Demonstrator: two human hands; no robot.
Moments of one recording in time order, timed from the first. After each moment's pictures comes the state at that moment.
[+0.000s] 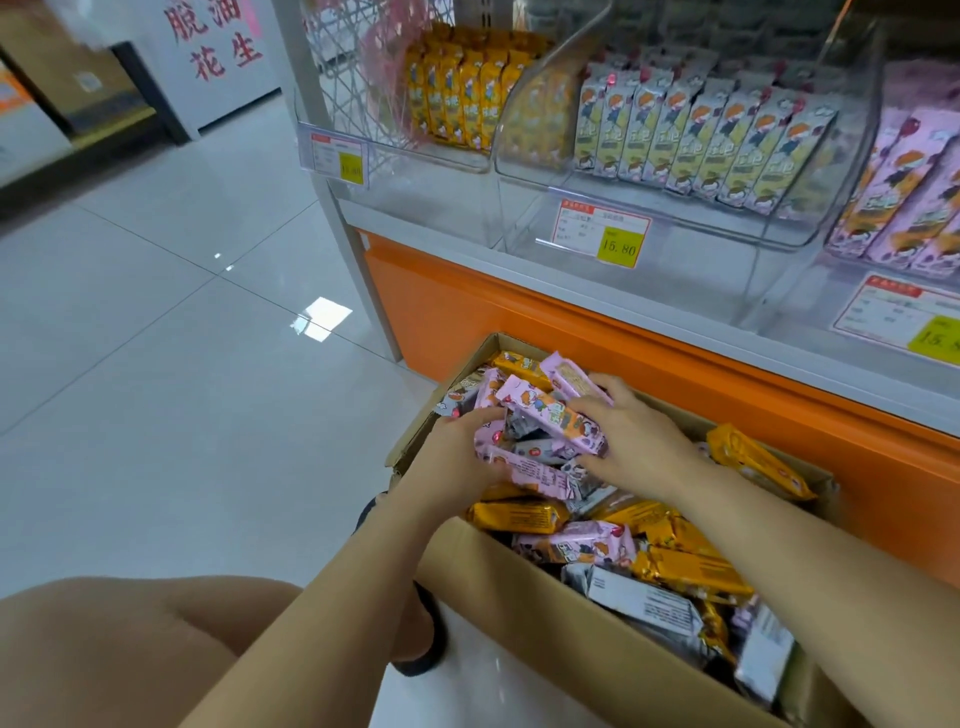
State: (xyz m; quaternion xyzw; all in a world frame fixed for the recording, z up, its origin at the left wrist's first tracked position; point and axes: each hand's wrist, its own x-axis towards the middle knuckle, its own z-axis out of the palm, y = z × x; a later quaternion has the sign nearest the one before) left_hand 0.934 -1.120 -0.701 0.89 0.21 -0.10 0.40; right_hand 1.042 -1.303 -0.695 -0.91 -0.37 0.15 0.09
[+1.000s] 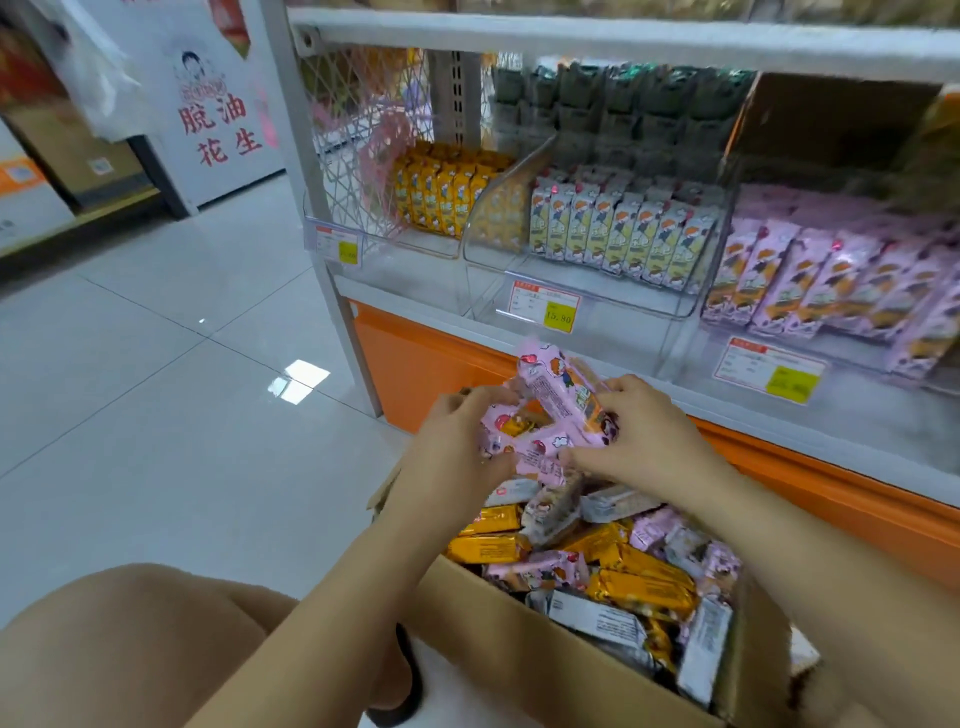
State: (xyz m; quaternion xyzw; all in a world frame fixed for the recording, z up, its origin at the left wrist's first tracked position) left_hand 0.913 -1.164 -0.601 0.93 0.11 0.09 0.35; right_hand 1.017 -1.334 -0.588 -0.93 -0.29 0.10 0.20
